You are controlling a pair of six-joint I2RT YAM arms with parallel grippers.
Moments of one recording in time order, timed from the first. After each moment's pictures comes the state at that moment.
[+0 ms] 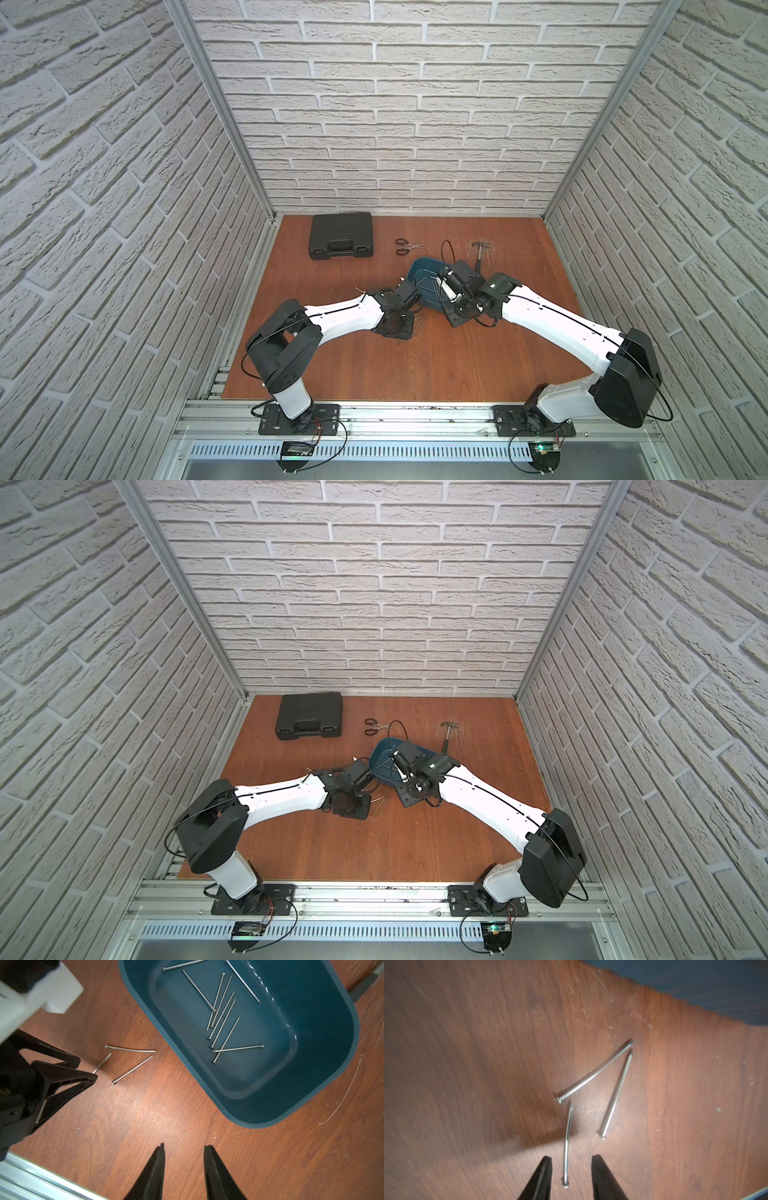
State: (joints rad) left arm -0.88 1.69 1.03 -0.61 0.03 -0.64; right arm 0.66 1.42 1.13 -0.96 0.12 0.26
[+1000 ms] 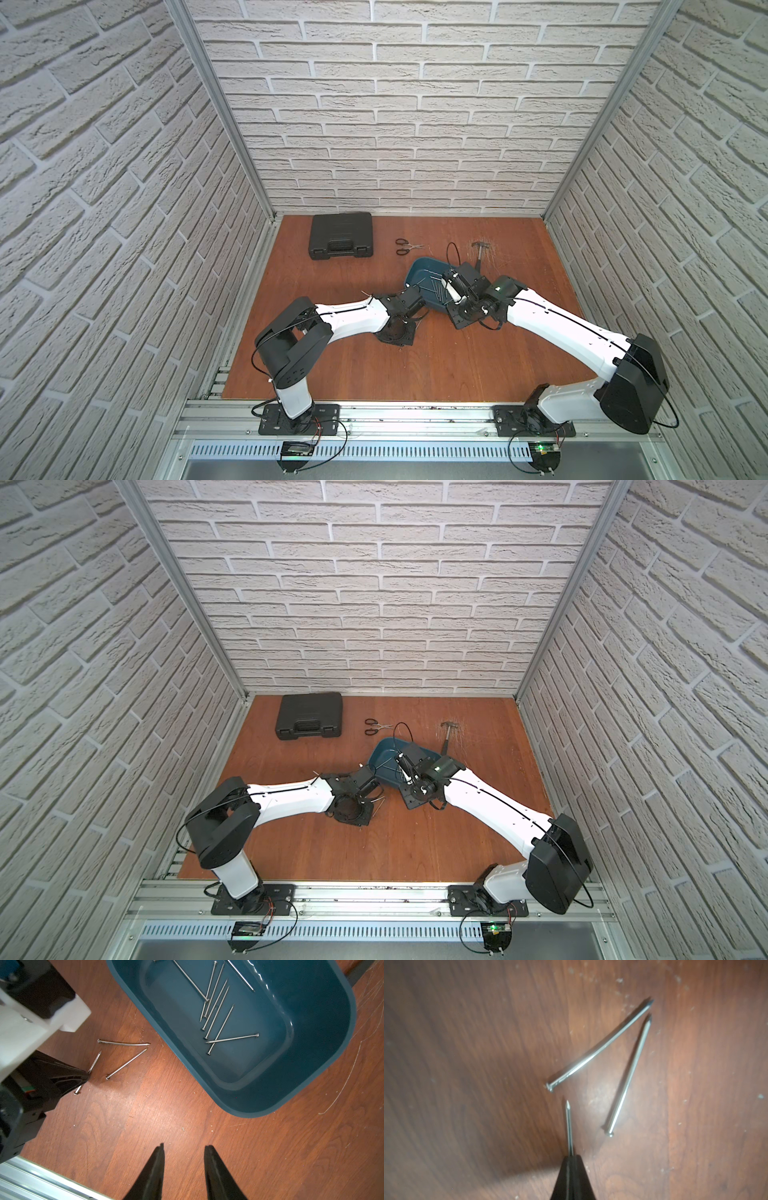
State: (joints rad) left arm -0.92 1.72 1.01 -0.63 0.03 -0.64; right arm 0.64 1.39 1.10 -0.96 0.12 0.27
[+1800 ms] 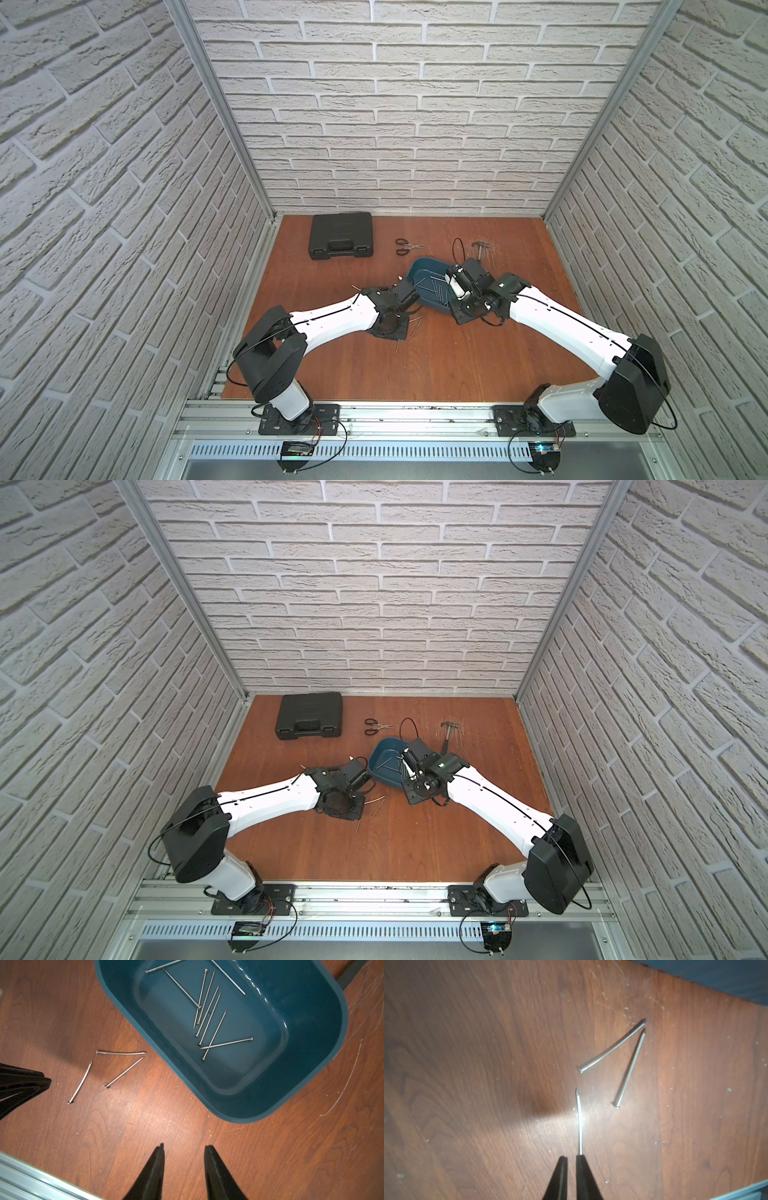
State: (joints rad) left arm -0.89 1.61 1.06 -0.76 -0.02 -0.64; right arm 0.59 1.39 1.10 -0.94 0.08 0.27
